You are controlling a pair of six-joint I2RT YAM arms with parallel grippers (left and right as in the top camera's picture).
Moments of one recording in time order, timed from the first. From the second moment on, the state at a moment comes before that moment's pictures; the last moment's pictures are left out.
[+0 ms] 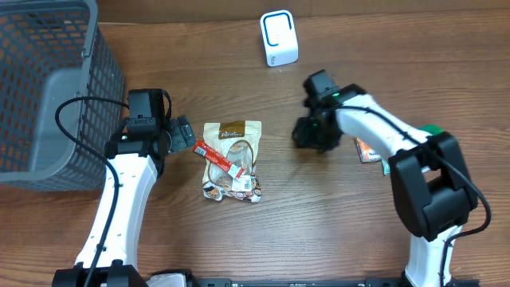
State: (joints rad) left arm 0.06 1.41 1.04 -0.71 -0.19 -0.30; right arm 0.49 2.06 1.45 -0.77 -0.31 0.44
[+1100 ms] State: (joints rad) left arm 0.06 1.41 1.04 -0.71 -0.19 -0.30; right arm 0.87 2.06 1.52 -0.50 -0.12 0.29
